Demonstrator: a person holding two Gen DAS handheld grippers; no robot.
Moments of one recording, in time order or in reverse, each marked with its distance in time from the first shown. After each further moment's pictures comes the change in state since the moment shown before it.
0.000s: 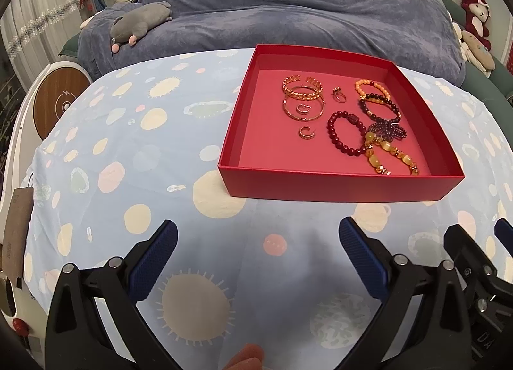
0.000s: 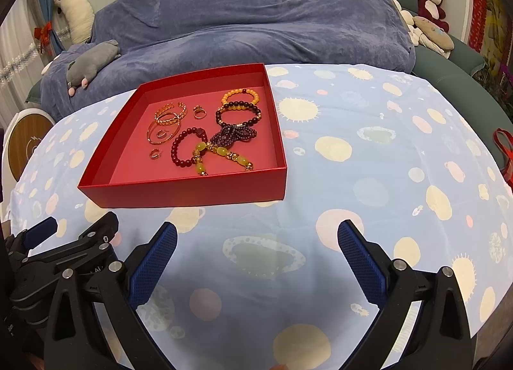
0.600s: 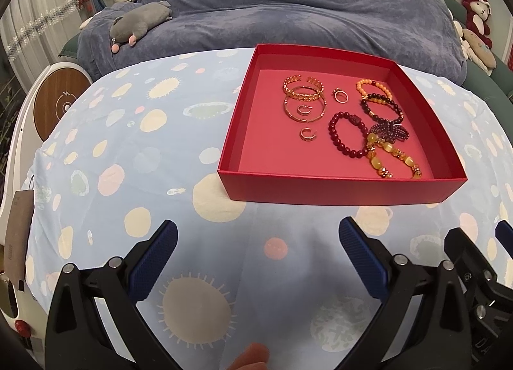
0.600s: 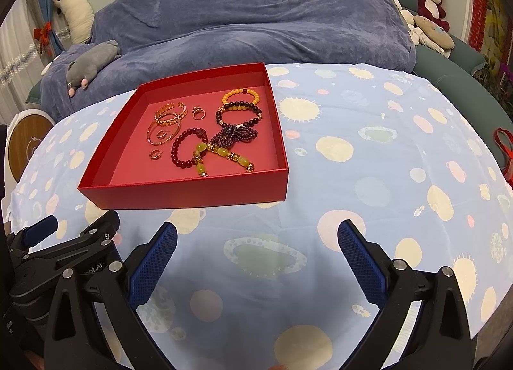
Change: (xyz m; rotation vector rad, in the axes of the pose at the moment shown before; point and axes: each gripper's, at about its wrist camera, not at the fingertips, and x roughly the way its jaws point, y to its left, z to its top) left arm 0.001 0.000 0.004 0.004 0.003 0.003; right arm 0.001 0.001 -0.001 -0.001 0.002 0.001
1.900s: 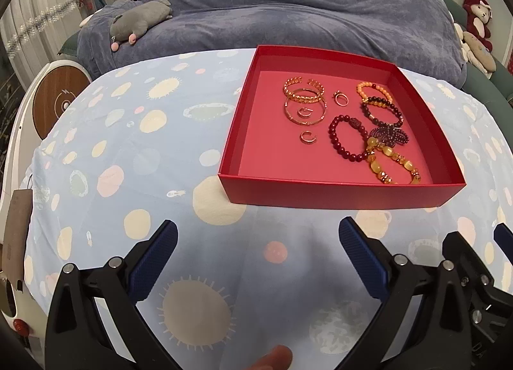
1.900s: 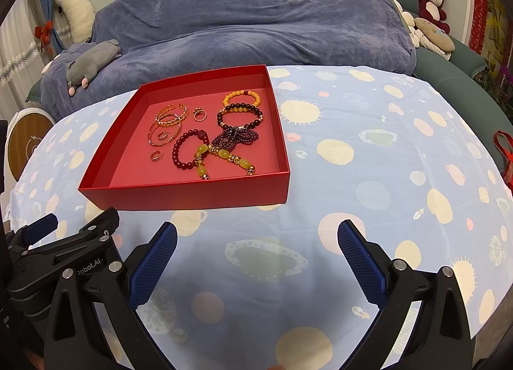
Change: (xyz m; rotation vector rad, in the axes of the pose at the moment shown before) left arm 0.002 0.001 0.003 -0.014 0.012 -0.007; right arm 0.000 0.003 0.002 -0.004 -0.001 0.000
